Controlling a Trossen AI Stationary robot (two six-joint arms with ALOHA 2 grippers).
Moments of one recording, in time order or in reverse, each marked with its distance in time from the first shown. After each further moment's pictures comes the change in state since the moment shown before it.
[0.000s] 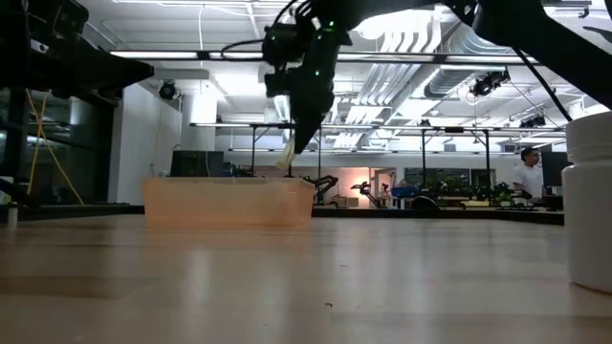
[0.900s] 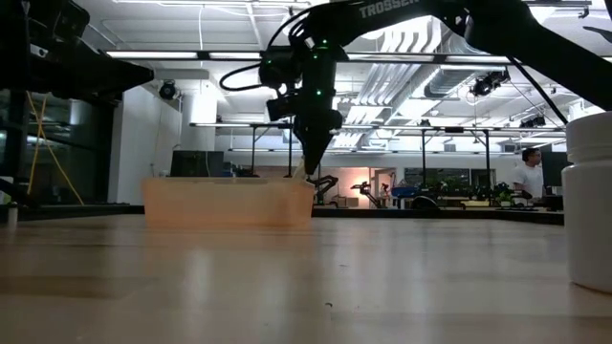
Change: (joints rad) left arm 0.000 0.000 0.000 -0.024 0.000 0.000; right arm -0.006 0.063 0.000 -0.060 0.054 -0.036
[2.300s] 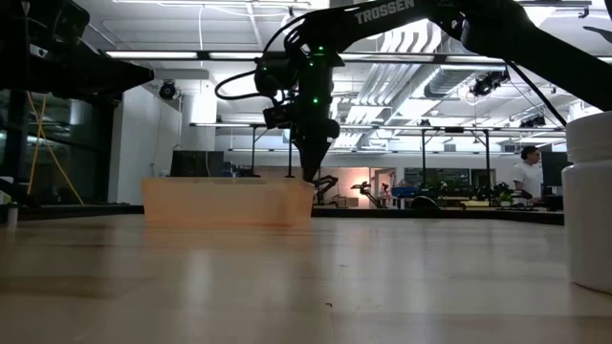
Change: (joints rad) left arm 0.000 0.000 0.000 -0.001 0.002 0.000; right arm 0.009 0.029 0.000 0.015 0.034 0.002
